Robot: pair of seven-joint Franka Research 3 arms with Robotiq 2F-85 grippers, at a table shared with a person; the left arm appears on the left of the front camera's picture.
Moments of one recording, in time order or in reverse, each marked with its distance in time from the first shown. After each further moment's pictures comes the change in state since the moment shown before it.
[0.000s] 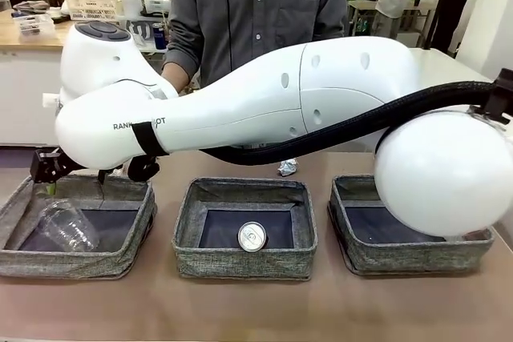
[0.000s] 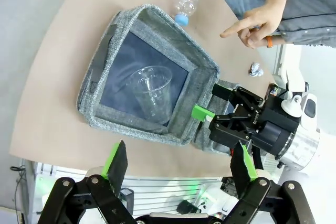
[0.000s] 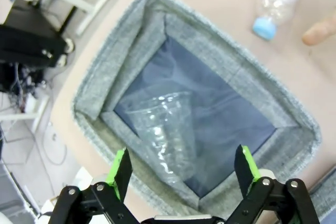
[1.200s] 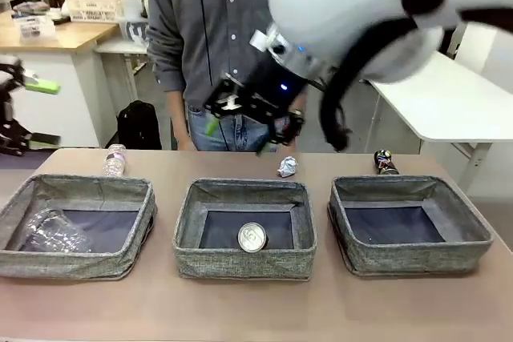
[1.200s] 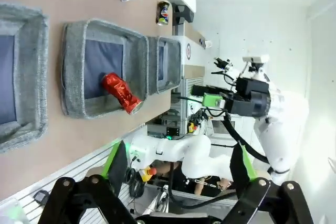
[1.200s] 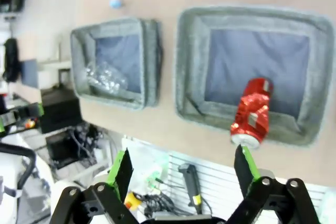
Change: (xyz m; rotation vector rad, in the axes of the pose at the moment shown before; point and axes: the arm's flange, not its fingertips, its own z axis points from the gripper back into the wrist) left arm -0.038 -0.120 -0.117 -0.523 0.331 -0.154; right arm -0.181 -0.173 0.267 0.055 -0.037 -0.675
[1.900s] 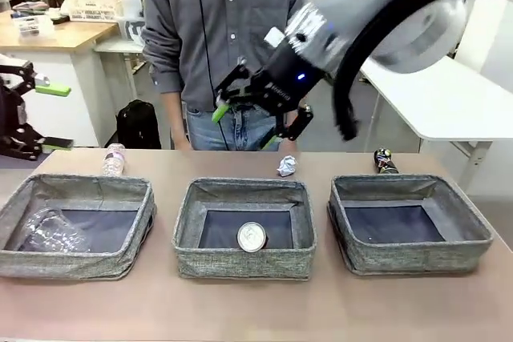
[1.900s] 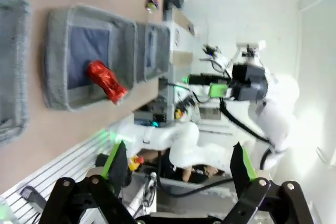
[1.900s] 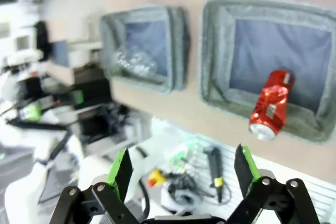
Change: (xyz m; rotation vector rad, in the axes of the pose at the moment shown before) left arm 0.000 0.004 -0.022 -0.093 0.090 0.017; right arm 0.028 -0.025 0.031 0.208 0.112 -0.004
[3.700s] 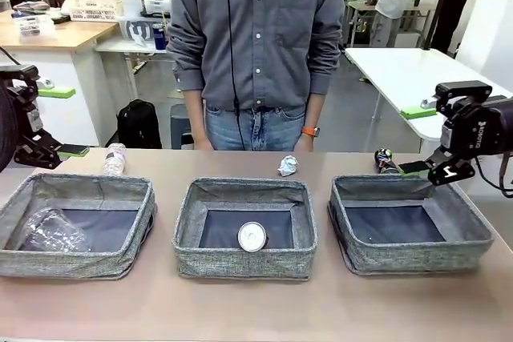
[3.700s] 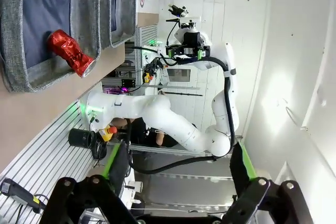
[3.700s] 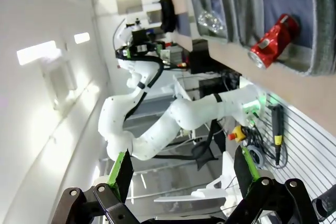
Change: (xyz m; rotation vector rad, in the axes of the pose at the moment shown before) left arm 0.002 0.017 -0.015 -0.171 0.170 0.025; right arm -0.053 -0.261 0.120 0.661 0.103 -0.135
